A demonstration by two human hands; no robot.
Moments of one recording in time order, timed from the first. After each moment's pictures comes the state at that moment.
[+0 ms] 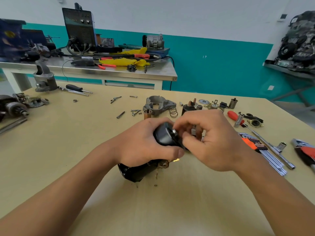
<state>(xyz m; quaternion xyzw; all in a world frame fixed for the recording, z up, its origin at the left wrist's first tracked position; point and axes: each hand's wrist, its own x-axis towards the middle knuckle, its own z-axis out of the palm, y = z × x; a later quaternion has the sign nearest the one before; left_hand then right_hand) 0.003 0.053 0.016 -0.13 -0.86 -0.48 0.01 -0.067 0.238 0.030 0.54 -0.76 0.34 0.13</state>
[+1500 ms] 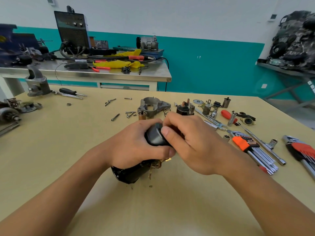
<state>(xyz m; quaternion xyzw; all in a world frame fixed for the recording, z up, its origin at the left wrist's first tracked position) 0.005 0.052 0.016 -0.15 -0.85 -0.50 0.01 -0.054 0.231 0.028 0.50 -0.82 0.28 0.07</state>
